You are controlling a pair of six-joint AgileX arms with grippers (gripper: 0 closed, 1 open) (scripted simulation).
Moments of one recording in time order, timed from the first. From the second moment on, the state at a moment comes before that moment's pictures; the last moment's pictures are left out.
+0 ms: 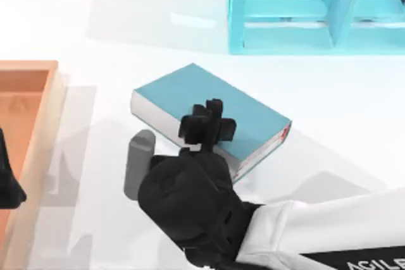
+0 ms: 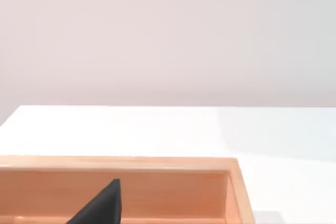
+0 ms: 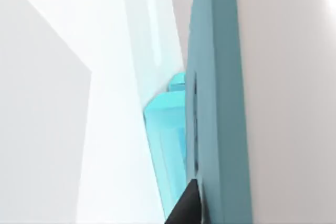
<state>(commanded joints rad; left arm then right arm) 0.00 0.00 0.00 0.00 0.00 0.00 1.16 1.88 0.93 0.43 1.02 -0.91</state>
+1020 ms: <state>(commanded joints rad) 0.00 0.00 0.00 0.00 0.00 0.00 1.24 1.91 0.92 0.42 1.06 -1.02</state>
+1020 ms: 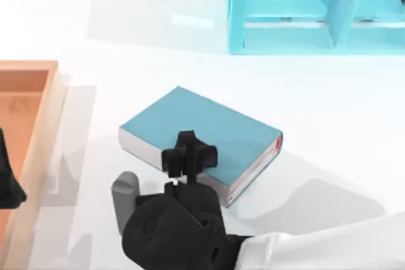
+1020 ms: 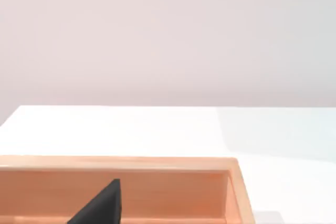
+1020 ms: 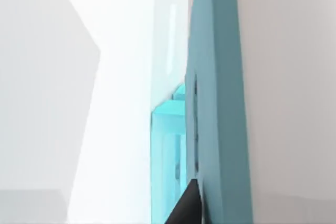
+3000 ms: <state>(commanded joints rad) 0.00 0.00 0.00 0.00 0.00 0.00 1.24 2.00 0.89 0.54 1.06 -1.02</state>
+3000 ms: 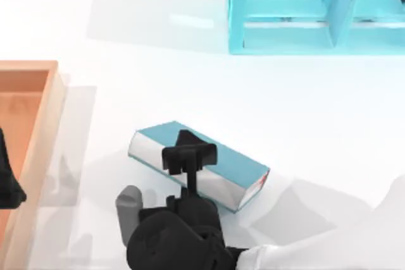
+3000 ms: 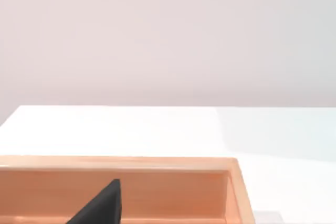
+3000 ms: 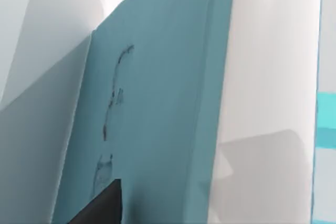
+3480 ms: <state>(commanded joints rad) 0.00 0.00 0.00 0.00 0.00 0.00 1.42 2.04 0.98 0.16 1.18 -0.71</state>
